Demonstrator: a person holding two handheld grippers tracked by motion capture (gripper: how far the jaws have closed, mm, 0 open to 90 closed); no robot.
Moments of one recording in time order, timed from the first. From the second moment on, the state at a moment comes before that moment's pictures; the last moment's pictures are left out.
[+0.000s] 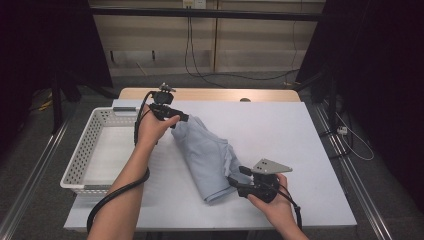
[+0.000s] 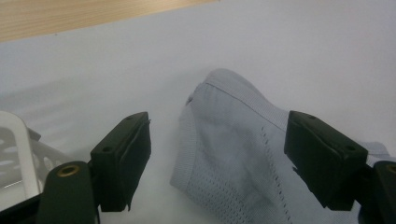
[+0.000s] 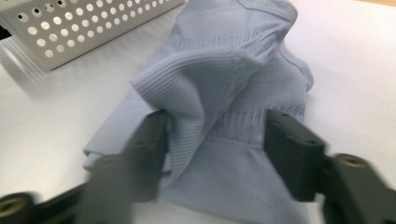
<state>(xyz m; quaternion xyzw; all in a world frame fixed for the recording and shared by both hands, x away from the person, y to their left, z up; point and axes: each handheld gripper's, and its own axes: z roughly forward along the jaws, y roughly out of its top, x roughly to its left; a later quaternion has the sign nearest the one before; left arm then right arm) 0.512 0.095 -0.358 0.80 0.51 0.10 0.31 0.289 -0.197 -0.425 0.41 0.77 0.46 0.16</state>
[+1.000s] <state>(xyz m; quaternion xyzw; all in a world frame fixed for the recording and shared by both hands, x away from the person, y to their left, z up) 0.497 0.093 -0.362 0.81 0.49 0.09 0.31 0.309 -0.215 -0.411 0.42 0.78 0.45 0.14</state>
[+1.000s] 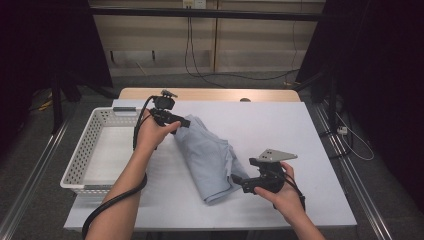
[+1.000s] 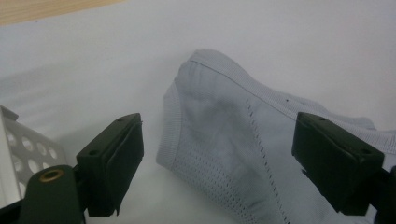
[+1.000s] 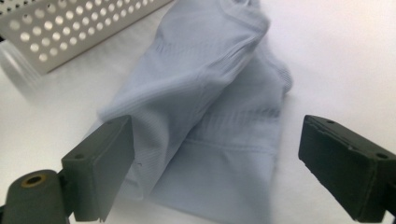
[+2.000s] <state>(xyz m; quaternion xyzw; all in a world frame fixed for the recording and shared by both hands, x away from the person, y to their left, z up) 0.474 0.084 -0.370 0.83 0.45 0.08 0.30 0.346 -0.228 -0.410 0.43 0.77 0.45 0.14</state>
